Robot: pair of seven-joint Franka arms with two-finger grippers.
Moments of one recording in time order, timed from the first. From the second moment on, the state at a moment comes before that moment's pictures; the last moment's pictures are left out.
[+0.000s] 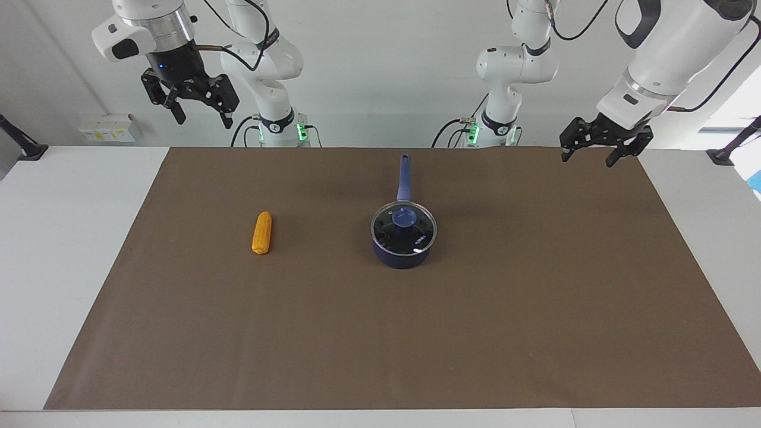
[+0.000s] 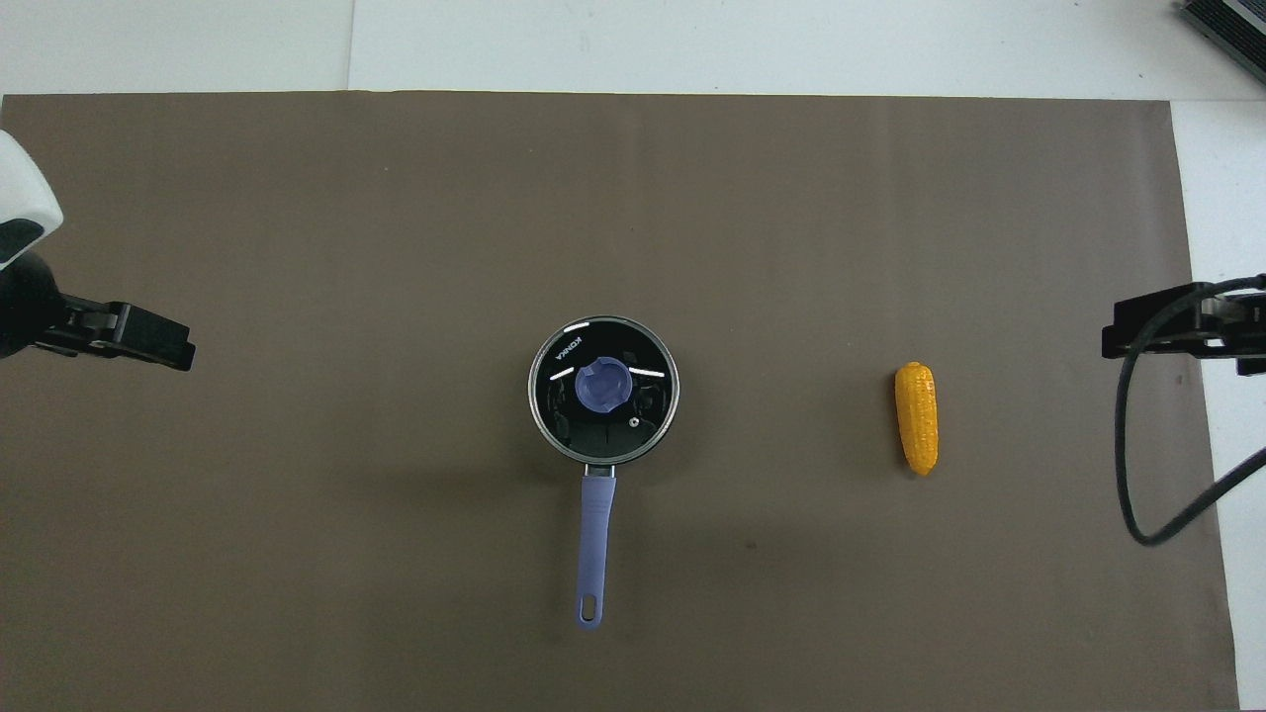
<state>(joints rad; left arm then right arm) -0.14 0.01 0.02 -1.55 -0.03 1.48 0.07 -0.02 -0.03 0.08 -1.41 0.00 1.39 0.21</state>
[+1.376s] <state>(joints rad) -0.57 0.13 0.01 -1.57 -0.03 1.68 -0.50 -0.03 -0.03 0.08 -1.42 0.00 1.40 0.21</state>
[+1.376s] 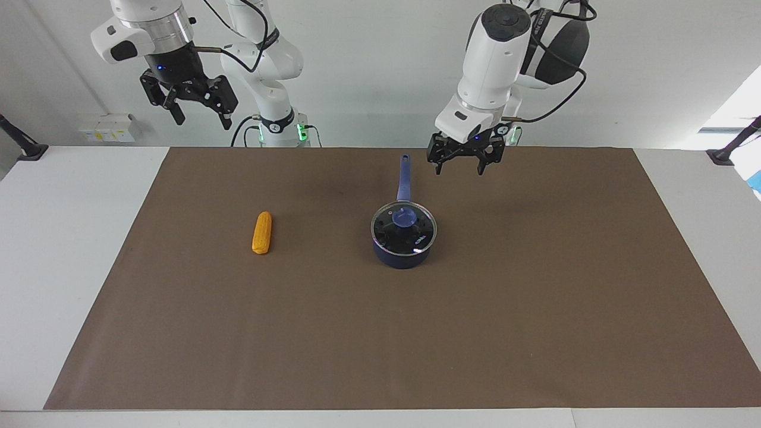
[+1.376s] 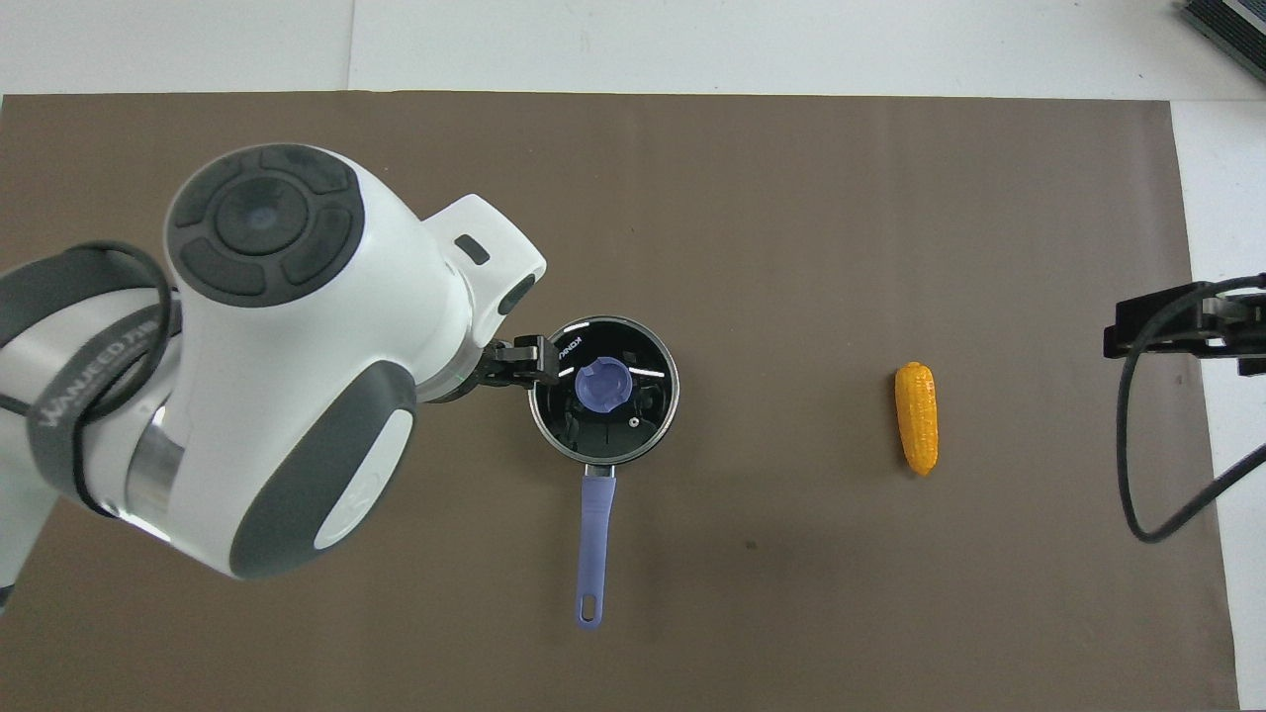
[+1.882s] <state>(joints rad) -0.66 0.30 0.01 -1.57 -0.03 1.83 -0.64 -0.03 -0.04 0.08 -1.45 0.00 1.42 0.21</state>
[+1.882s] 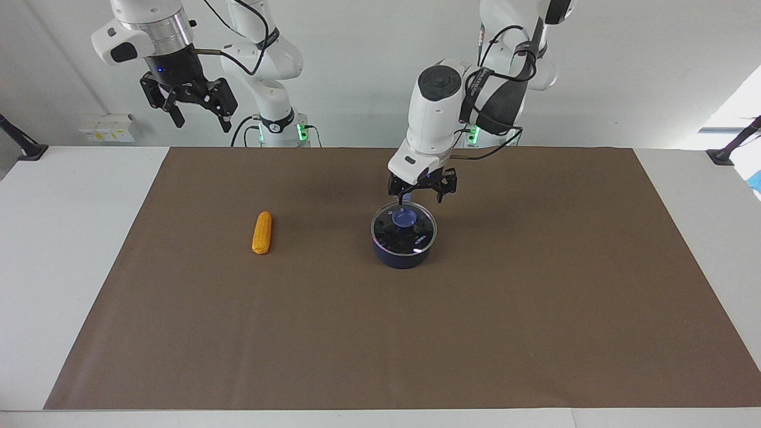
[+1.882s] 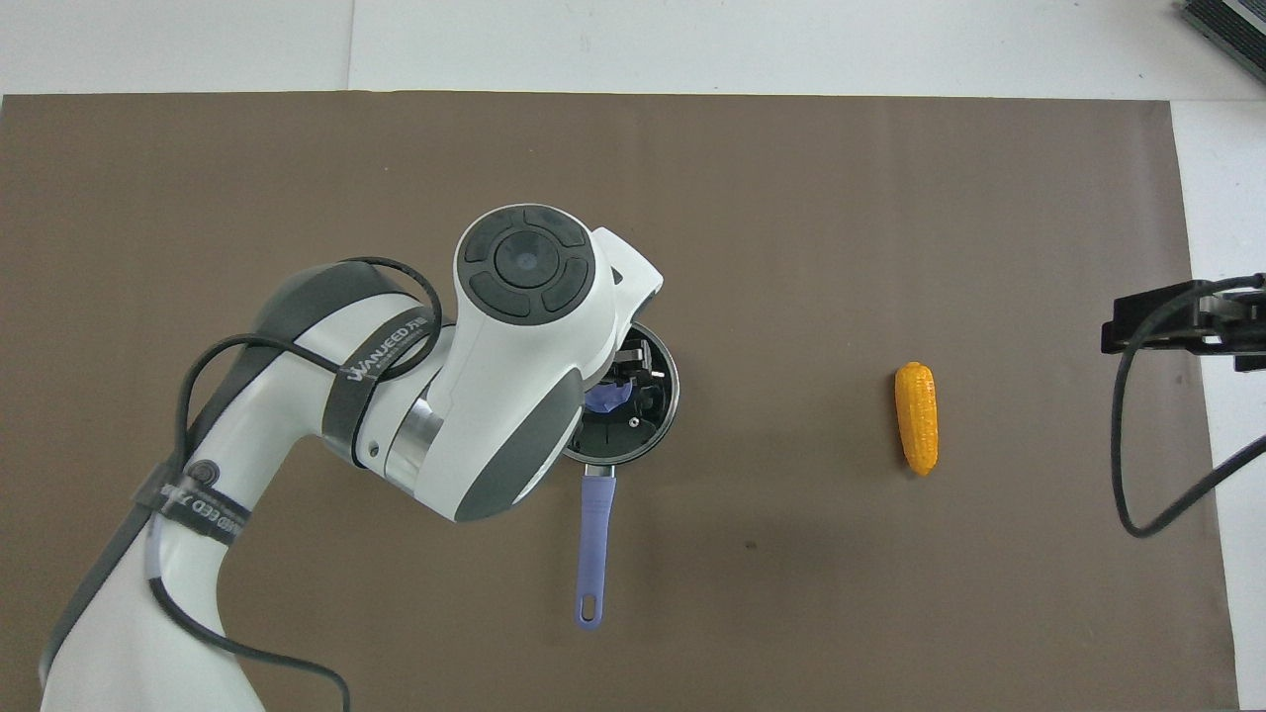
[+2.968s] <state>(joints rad) -0.69 0.36 0.02 -1.62 -0.03 1.96 -0.68 -0.03 -0.05 0.08 -1.47 0.00 1.44 0.21</state>
